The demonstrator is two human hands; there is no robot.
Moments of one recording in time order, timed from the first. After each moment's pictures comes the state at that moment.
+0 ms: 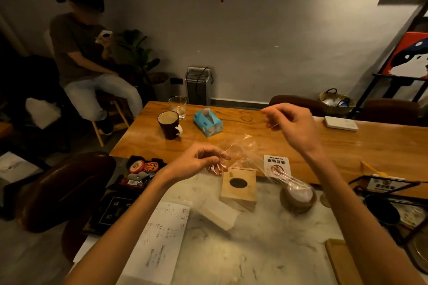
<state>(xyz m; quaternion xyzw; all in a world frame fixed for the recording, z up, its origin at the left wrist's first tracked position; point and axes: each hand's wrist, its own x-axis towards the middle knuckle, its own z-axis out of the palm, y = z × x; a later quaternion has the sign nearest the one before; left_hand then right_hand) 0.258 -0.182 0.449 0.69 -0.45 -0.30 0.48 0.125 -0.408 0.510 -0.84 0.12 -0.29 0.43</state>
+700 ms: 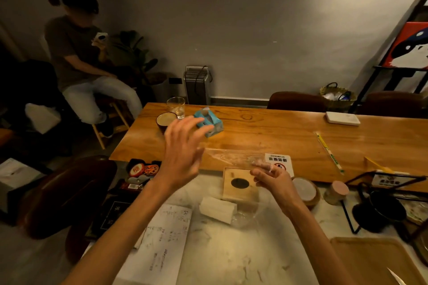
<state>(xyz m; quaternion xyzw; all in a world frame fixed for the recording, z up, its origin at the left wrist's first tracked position) 0.268 -0.175 0.439 0.79 -0.52 0.22 0.25 0.098 -0.379 0.368 -0.62 0.28 -0.14 0.72</state>
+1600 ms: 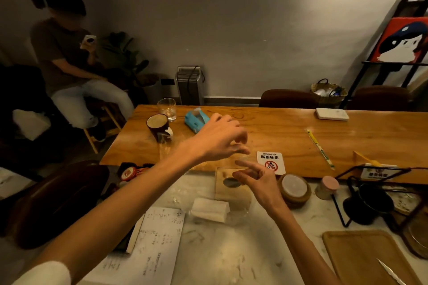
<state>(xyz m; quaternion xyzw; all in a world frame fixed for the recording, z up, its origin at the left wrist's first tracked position) 0.240 -0.271 0.505 0.77 -0.63 0.01 0.05 0.096 -0.350 0.391 -0.67 0.21 -0.19 0.69</state>
